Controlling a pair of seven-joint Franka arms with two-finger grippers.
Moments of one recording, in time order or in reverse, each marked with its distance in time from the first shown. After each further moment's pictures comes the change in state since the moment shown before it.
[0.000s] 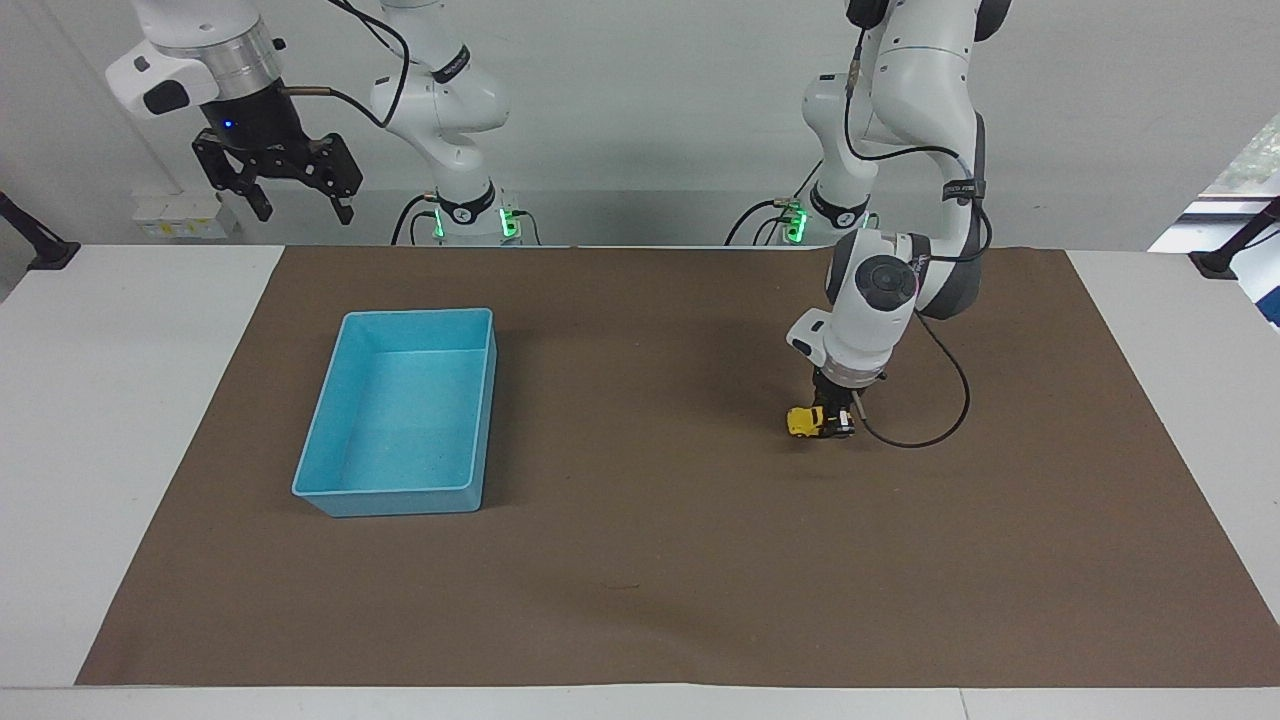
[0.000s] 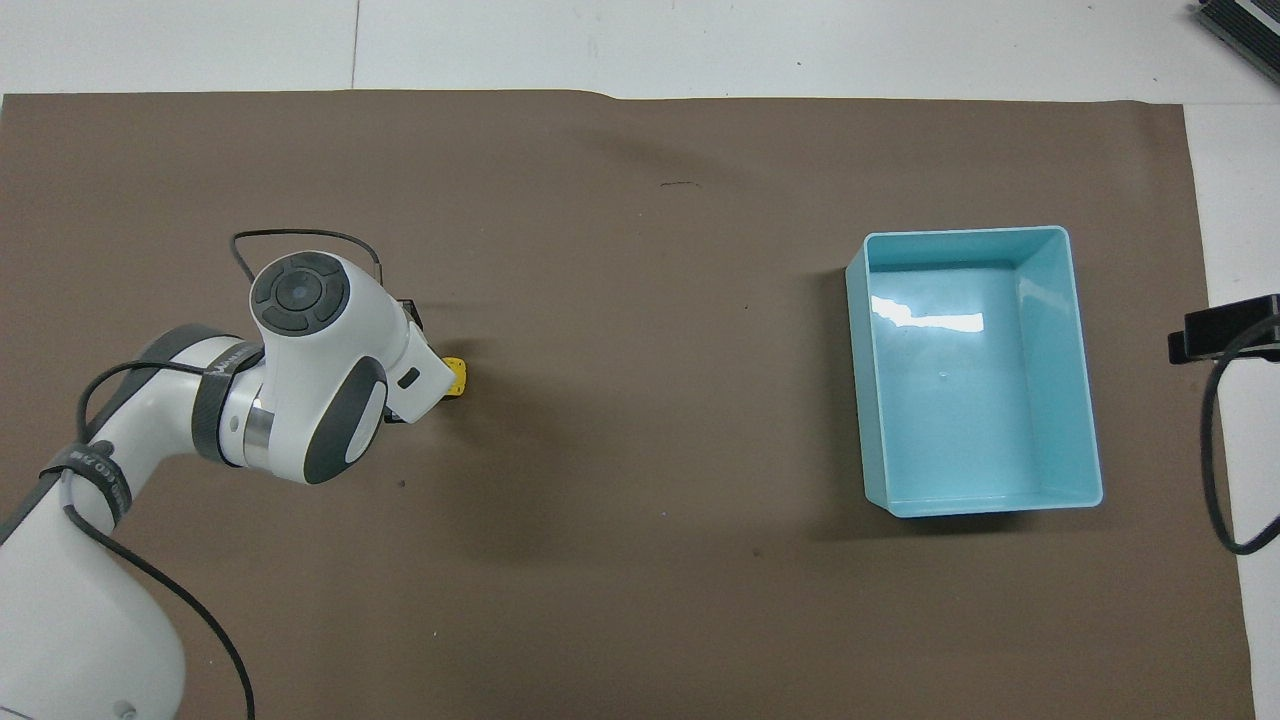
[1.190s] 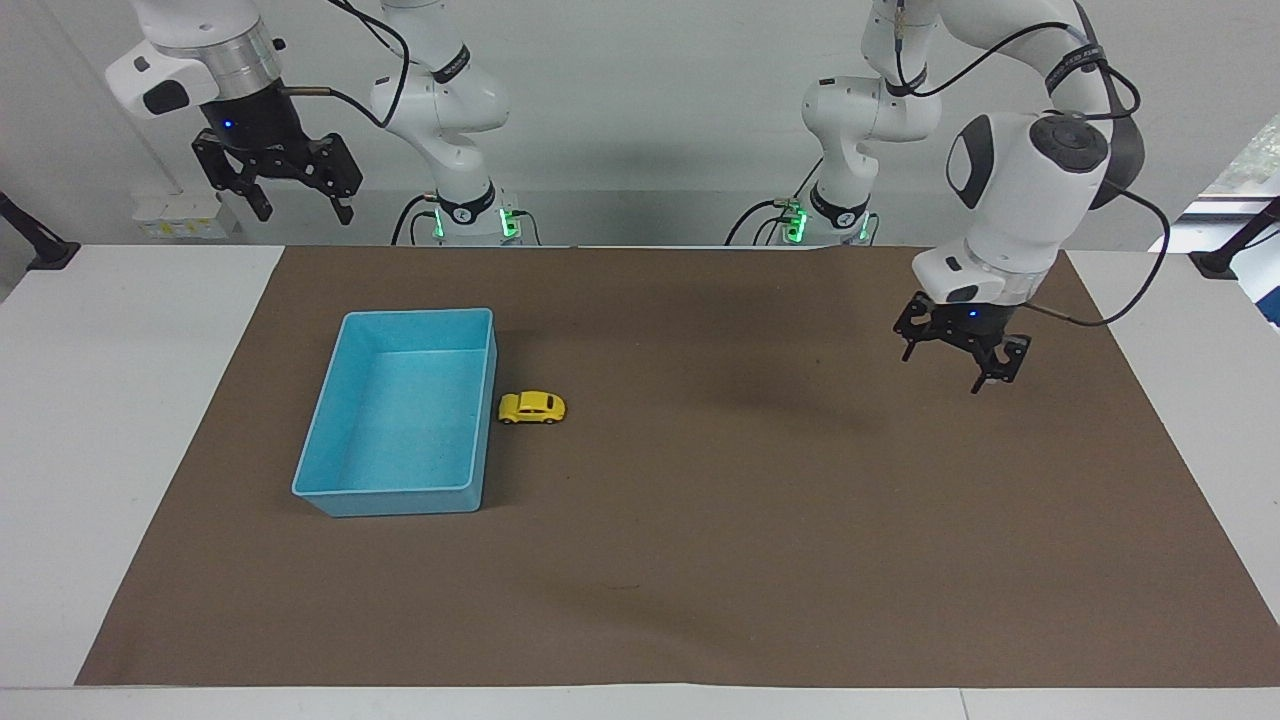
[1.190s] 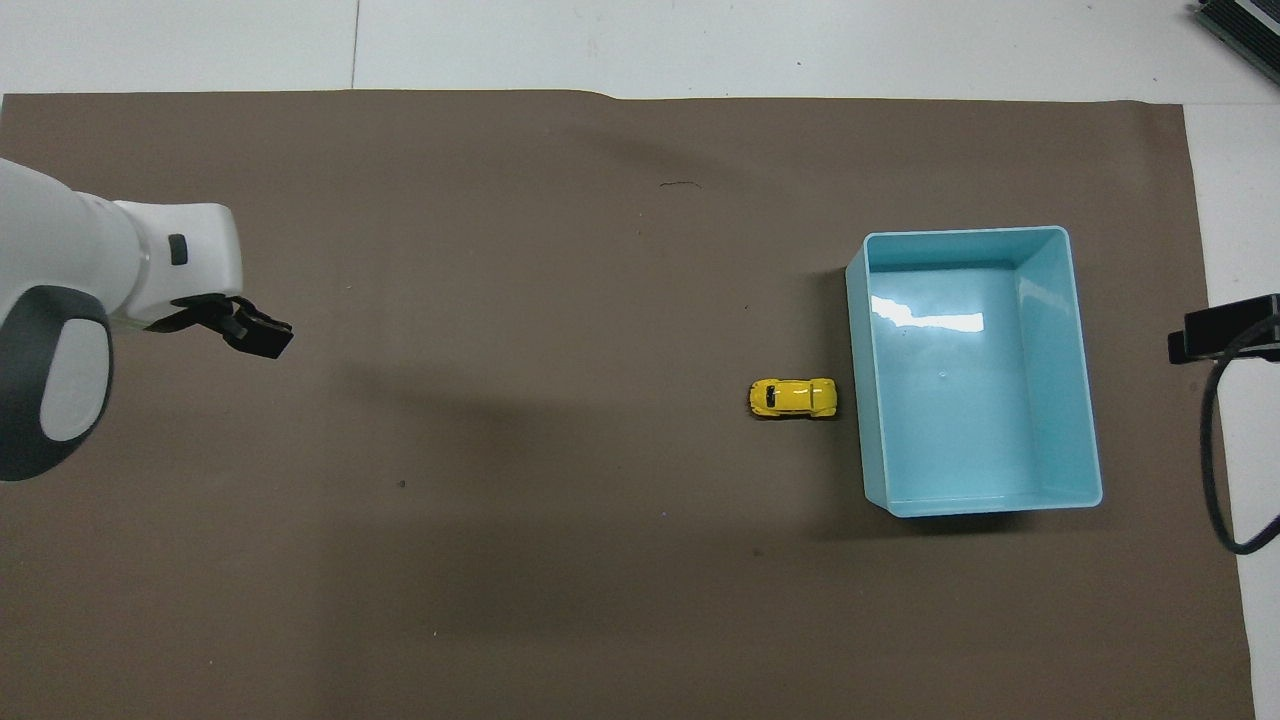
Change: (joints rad) left arm 0.184 -0.223 0.024 0.194 -0.001 -0.282 -0.799; right arm 0.000 0.000 0.000 0.000 0.000 0.000 0.000
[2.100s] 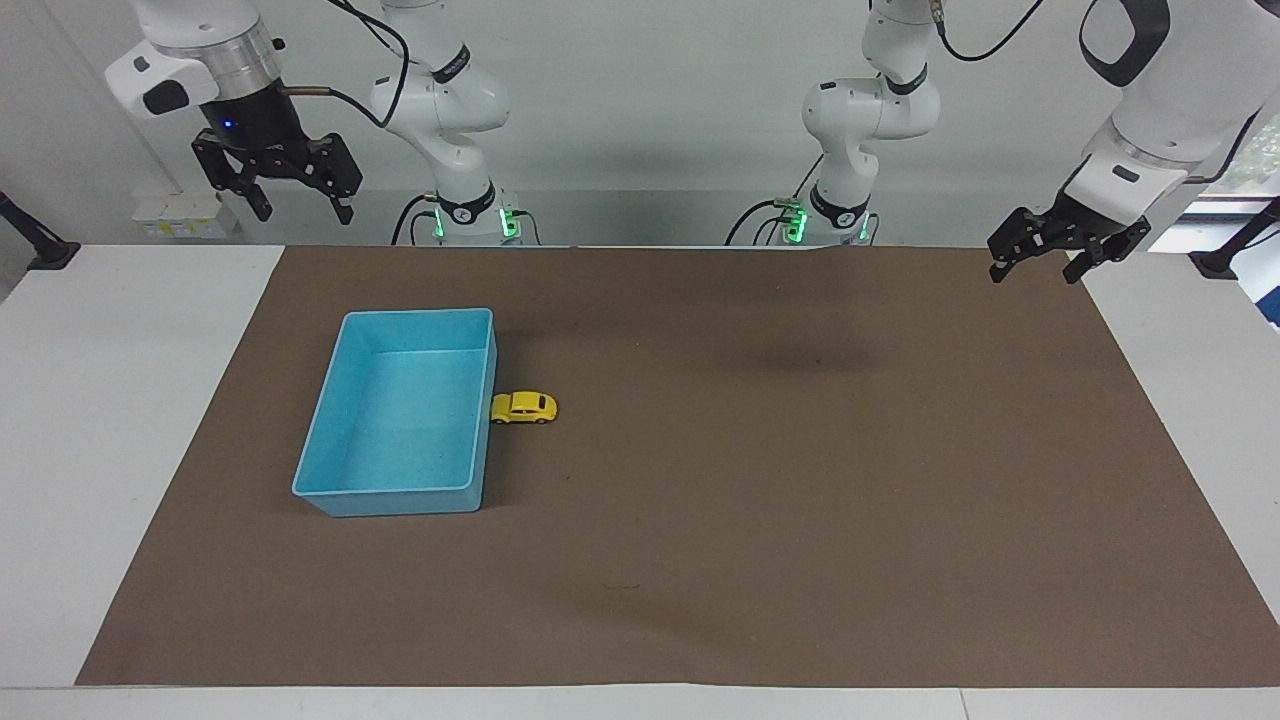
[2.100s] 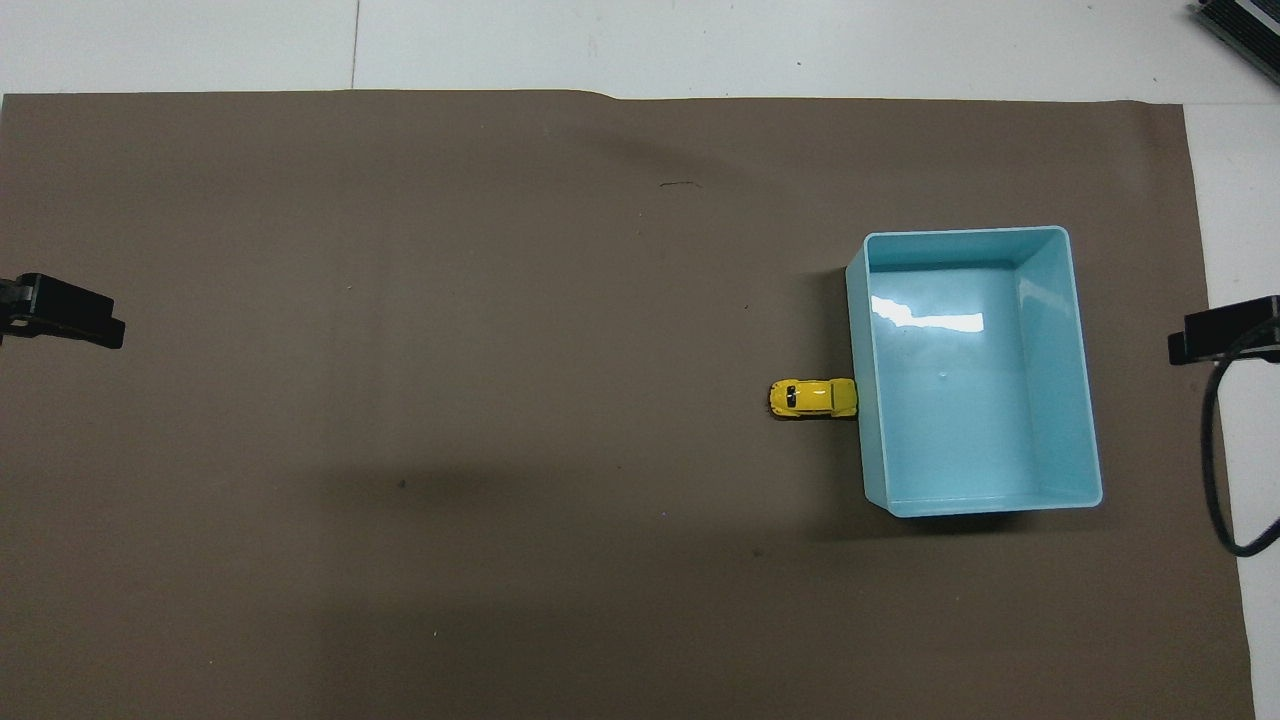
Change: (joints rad) left arm 0.117 -0.014 -0.001 0.336 -0.043 -0.503 -0.382; right arm 0.000 0.000 0.001 0.000 0.000 0.000 -0.031
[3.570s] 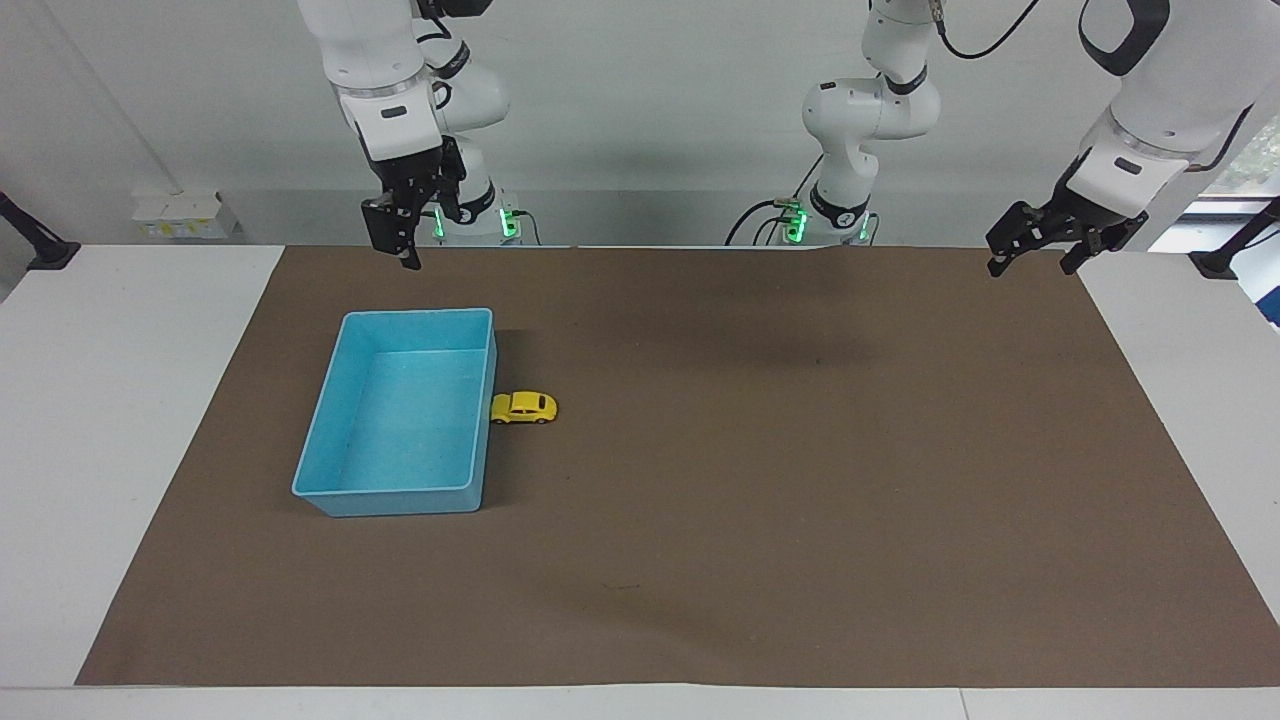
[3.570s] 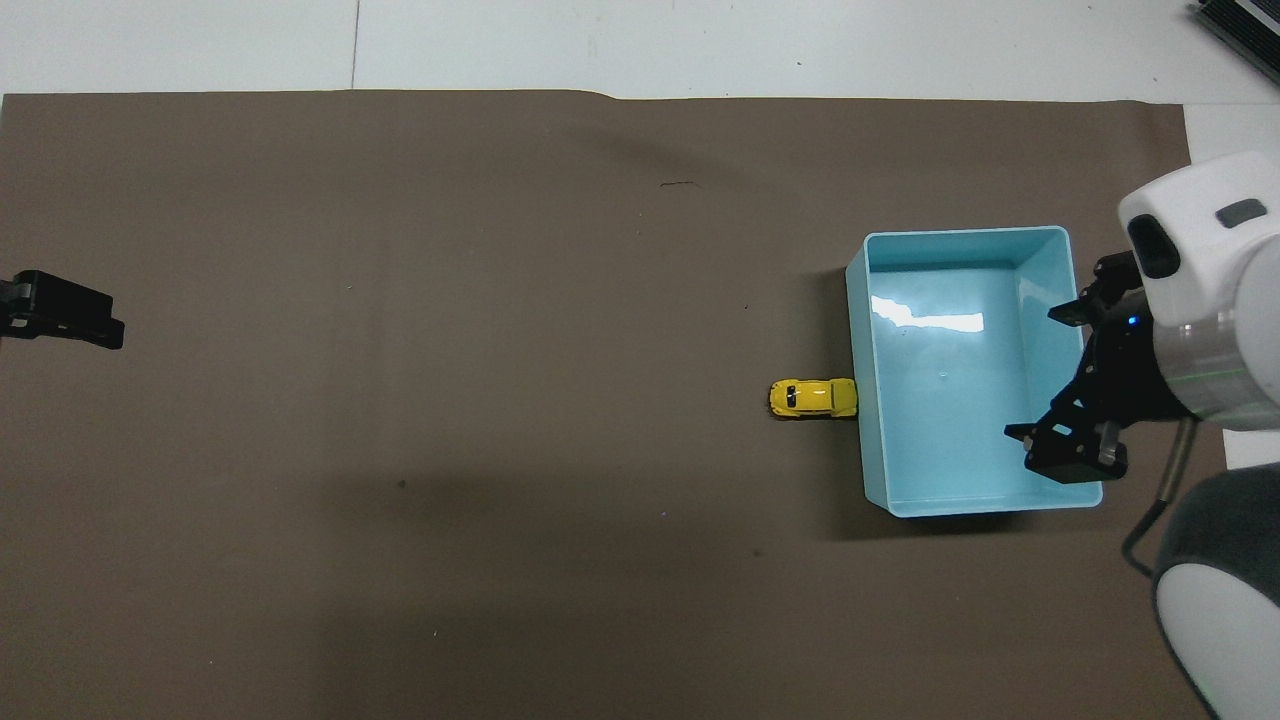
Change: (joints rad) left arm 0.000 -0.005 -0.005 0.003 0.000 -0.016 -0.061; right arm 0.220 -0.049 0.033 -0.217 0.000 0.214 -1.054
